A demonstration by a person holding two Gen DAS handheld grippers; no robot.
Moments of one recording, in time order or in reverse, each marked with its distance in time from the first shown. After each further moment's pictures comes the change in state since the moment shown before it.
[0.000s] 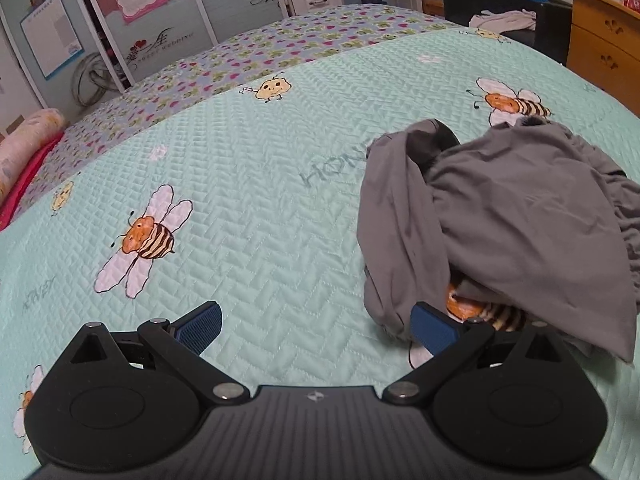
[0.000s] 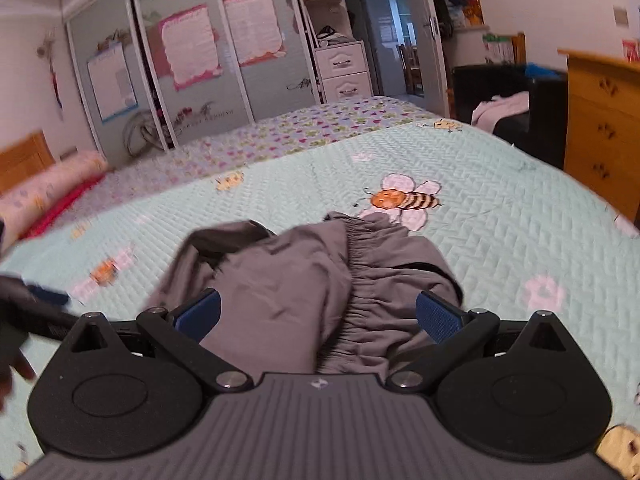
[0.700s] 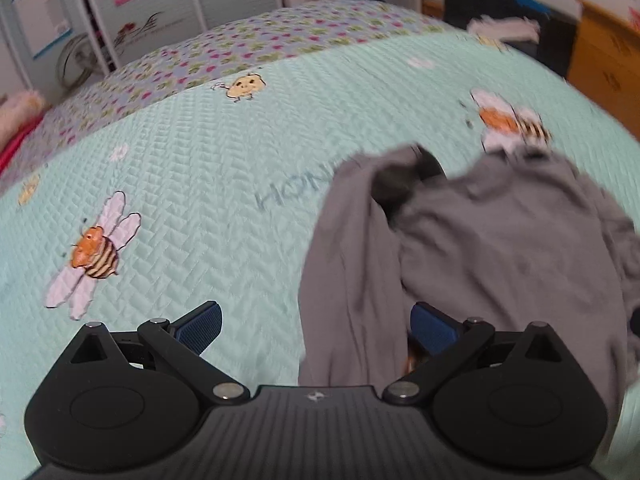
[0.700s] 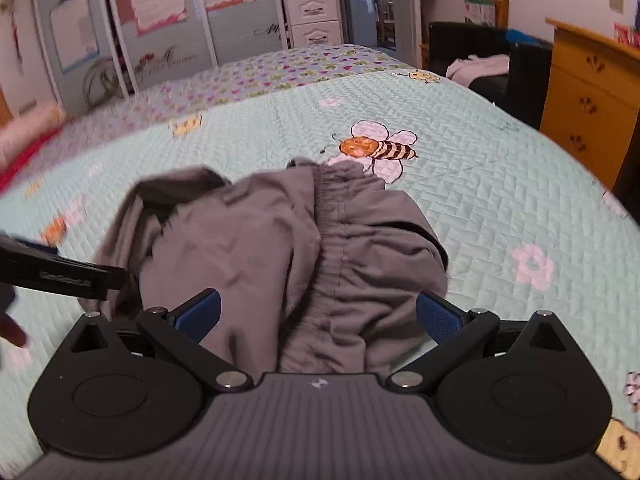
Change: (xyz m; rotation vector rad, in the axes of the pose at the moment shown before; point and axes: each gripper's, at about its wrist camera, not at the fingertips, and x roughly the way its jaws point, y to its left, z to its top) left arm 0.048 -0.022 0.041 -0.081 0.019 -0.074; right arm 0.043 -0.006 0.007 0.049 0.154 -0.091
